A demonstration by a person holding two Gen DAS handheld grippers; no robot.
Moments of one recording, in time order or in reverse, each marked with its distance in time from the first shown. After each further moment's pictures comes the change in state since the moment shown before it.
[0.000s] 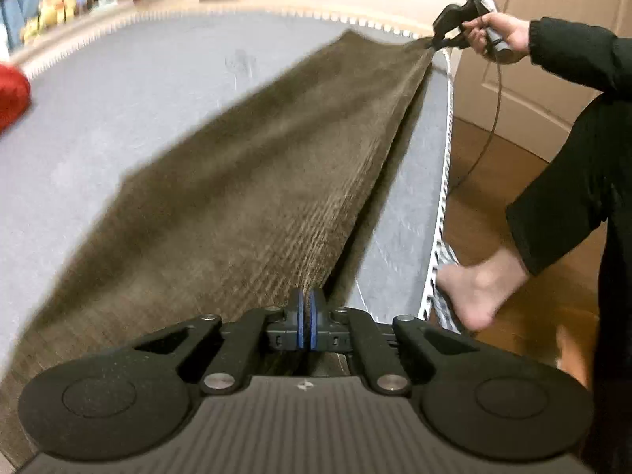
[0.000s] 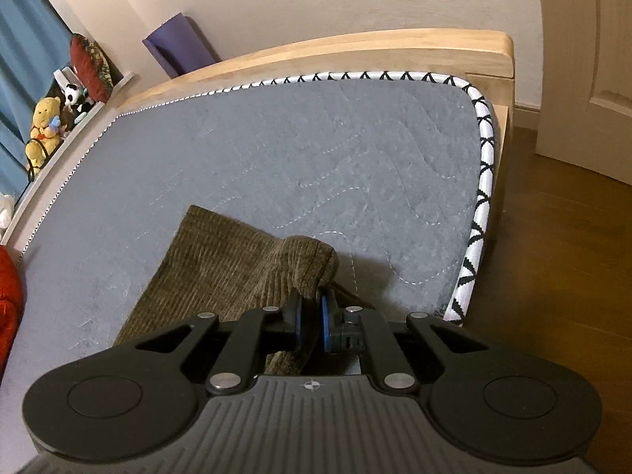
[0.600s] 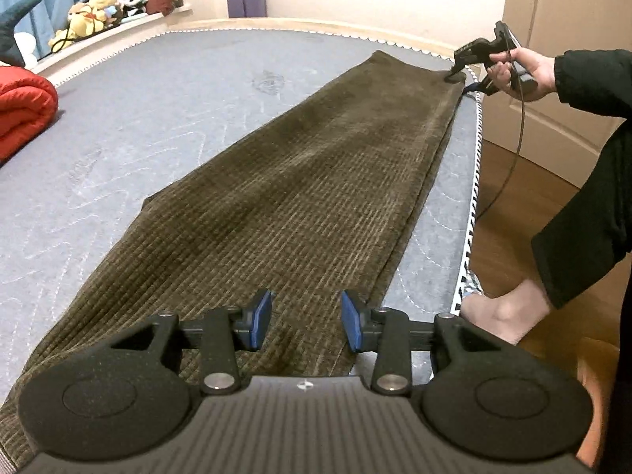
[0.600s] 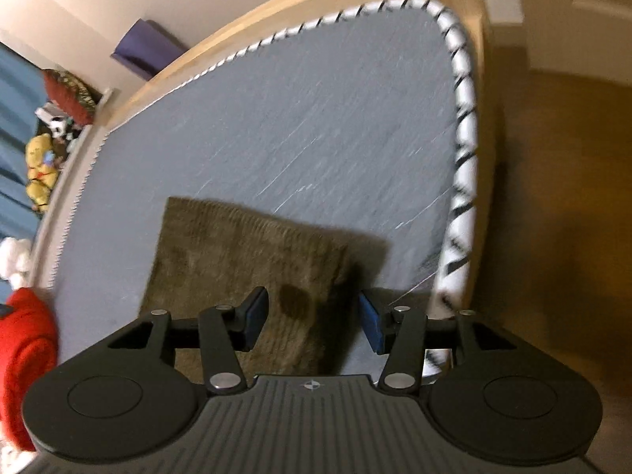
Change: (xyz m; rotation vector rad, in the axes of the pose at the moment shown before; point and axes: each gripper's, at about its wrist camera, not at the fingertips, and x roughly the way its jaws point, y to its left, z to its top) left arm -0.004 -0.007 0.015 -0.021 -0.102 0.110; right arm 0.032 -0.035 -0.016 0.228 0.103 0.132
